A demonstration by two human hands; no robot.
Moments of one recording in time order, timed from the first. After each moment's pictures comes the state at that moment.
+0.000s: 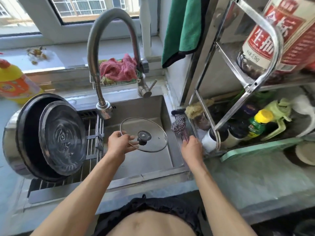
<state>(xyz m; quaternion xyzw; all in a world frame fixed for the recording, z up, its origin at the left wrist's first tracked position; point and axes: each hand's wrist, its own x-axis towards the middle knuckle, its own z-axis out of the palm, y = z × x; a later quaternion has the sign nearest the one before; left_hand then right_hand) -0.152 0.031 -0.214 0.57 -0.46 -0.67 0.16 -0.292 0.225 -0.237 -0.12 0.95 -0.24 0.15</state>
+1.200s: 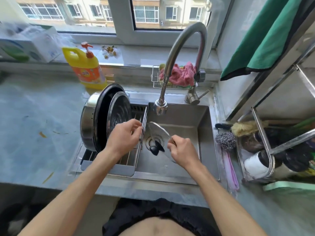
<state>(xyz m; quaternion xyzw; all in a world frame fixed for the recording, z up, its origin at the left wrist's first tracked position) -0.021 -0.016 -0.138 0.42 -0.83 -0.31 0.17 -0.198 0.120 -0.204 -0.46 0.81 -0.30 0.21</state>
